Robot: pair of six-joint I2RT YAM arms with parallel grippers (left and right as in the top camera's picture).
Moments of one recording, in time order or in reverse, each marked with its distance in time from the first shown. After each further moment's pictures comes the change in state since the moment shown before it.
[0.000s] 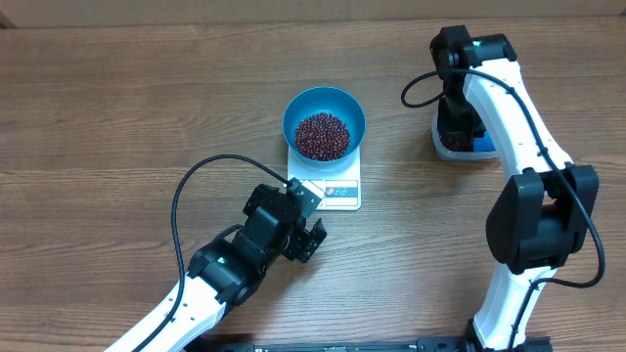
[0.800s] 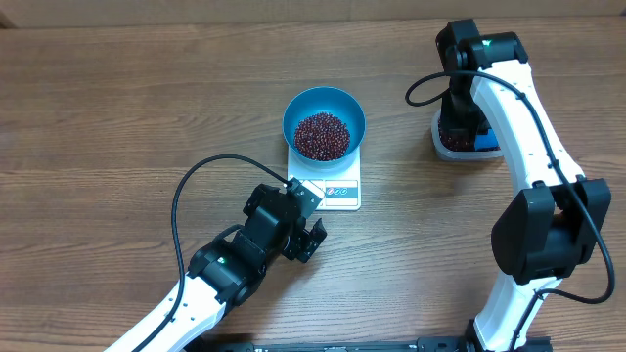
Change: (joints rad) left arm 0.000 0.000 0.000 0.000 0.000 0.000; right arm 0.000 -0.063 0.000 0.001 -0.024 0.000
